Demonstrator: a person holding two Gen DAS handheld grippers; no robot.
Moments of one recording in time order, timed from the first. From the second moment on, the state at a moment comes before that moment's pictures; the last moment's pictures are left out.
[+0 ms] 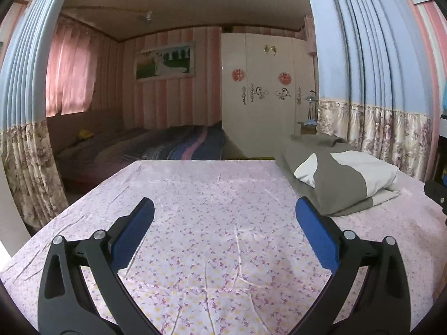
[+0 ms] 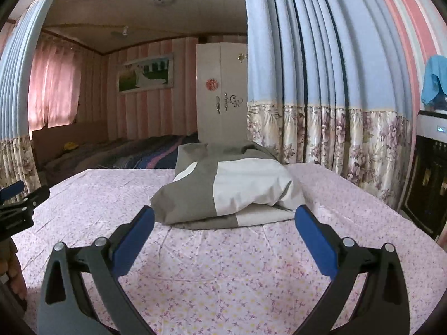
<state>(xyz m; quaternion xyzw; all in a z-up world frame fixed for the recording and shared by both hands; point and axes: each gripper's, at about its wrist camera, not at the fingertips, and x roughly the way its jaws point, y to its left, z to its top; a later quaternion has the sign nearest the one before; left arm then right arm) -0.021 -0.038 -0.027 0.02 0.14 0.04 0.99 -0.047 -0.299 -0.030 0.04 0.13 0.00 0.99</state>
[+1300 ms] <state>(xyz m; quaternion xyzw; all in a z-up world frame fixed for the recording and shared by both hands) -0.019 -0.036 -0.029 0.02 0.15 0.05 0.99 -0.034 -0.294 -0.031 0.03 0.12 0.00 0.99</state>
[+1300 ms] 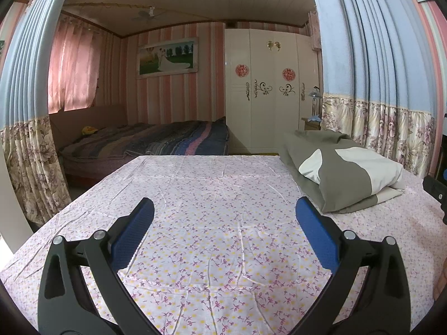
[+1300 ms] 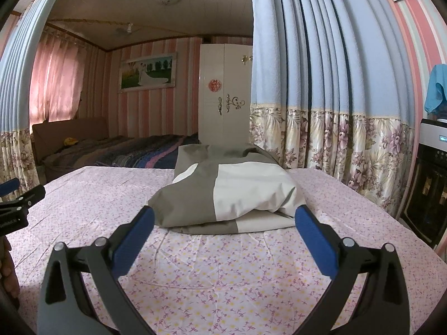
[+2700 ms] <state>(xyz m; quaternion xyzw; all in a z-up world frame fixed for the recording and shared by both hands) -0.019 -0.034 -0.028 0.02 0.15 0.05 0.99 -0.033 -0.298 -0.032 0.03 0.12 0.01 0.99</state>
